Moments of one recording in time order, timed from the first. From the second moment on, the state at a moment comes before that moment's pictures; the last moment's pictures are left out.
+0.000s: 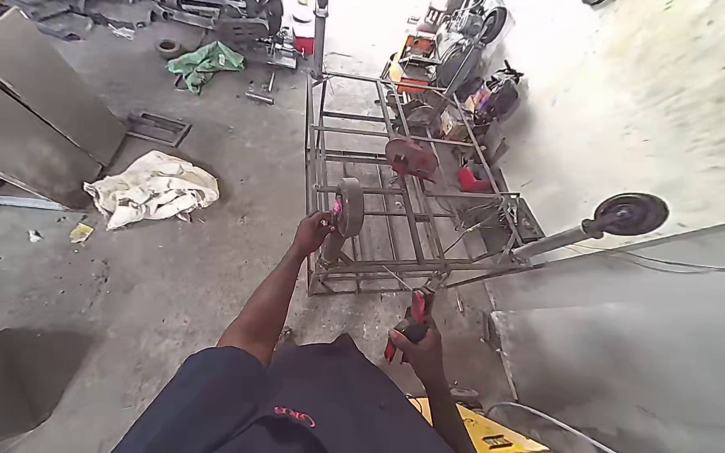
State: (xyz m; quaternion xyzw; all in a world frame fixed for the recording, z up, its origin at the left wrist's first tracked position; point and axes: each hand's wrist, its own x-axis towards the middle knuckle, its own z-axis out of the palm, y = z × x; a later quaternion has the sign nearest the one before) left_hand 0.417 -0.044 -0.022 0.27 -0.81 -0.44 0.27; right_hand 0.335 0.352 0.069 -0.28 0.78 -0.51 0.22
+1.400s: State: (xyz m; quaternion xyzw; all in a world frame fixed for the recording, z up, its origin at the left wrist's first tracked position) left_hand 0.421 -0.044 -0.012 0.28 -0.80 -0.45 0.28; right_hand 0.316 0.288 0.035 -0.23 0.71 -0.59 0.30
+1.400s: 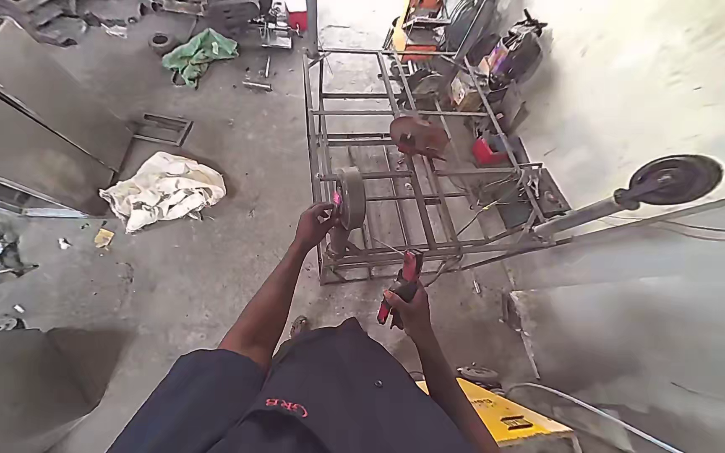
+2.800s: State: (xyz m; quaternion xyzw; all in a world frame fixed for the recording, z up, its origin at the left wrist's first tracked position) left_hand 0.420 -0.040 0.006 0.32 -0.80 -0.42 0.27; right_hand 0.320 0.243 0.002 -0.21 0.67 -0.62 0.34
